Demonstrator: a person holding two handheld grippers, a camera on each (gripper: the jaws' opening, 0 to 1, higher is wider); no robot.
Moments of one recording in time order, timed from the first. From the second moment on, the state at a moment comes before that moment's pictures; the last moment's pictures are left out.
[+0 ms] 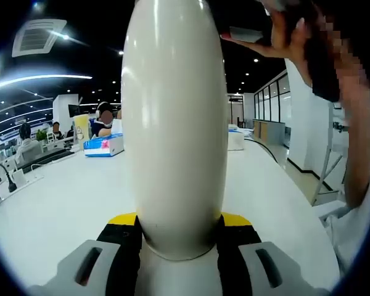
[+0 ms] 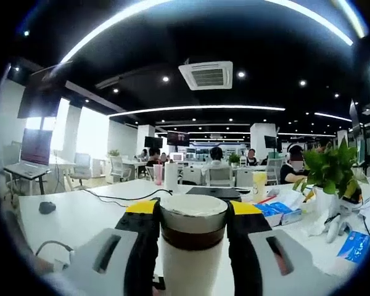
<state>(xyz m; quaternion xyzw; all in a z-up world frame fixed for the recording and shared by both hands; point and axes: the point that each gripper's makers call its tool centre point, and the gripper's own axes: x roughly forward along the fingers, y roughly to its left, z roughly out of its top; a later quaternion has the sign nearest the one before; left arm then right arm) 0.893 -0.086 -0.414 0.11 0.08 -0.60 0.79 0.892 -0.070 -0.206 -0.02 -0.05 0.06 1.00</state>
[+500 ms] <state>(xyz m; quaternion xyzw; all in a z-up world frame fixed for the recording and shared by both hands) 0.893 -0.085 -0.415 0.11 0.08 -0.60 0.79 0.893 -0.068 -0.207 -0.03 -0.04 0.11 0.99</state>
